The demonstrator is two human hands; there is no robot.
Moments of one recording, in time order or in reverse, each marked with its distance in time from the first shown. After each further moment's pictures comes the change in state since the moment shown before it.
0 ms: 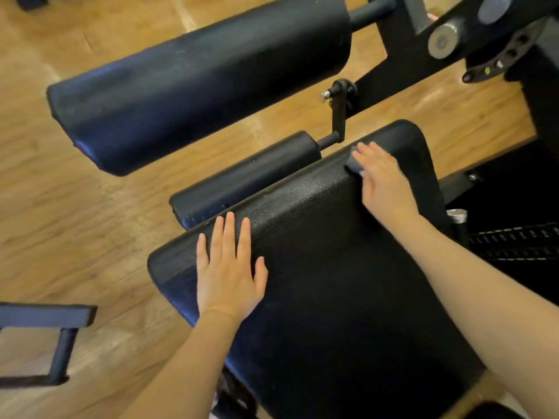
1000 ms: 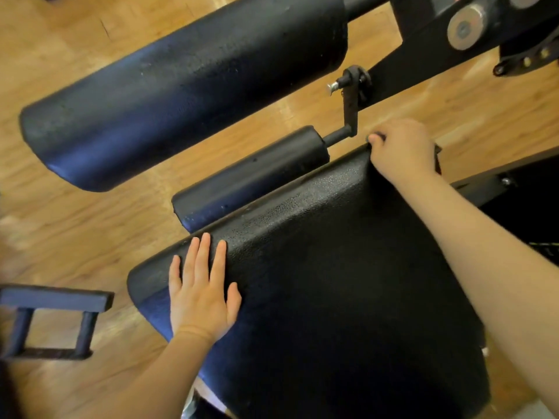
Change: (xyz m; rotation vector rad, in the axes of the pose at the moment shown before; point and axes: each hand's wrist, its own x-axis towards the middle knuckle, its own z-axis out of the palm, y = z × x) left_hand 0.002 0.003 0.001 0.056 -0.009 -0.049; right_hand 0.088 0.044 -0.017 -0.073 -0.079 0.219
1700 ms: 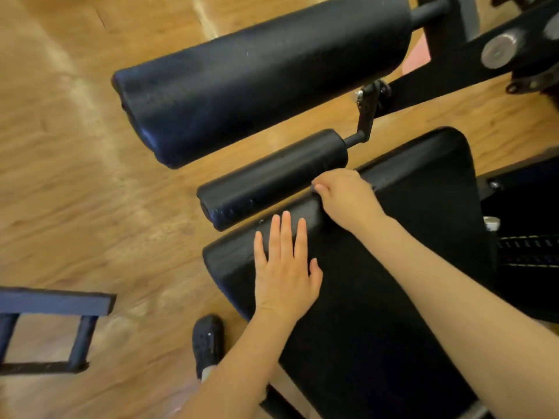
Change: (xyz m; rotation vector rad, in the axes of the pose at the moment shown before) left_hand -0.002 -0.011 -0.015 -0.217 -0.152 0.108; right_hand -0.096 -0.190 0.025 0.012 -0.335 -0.102
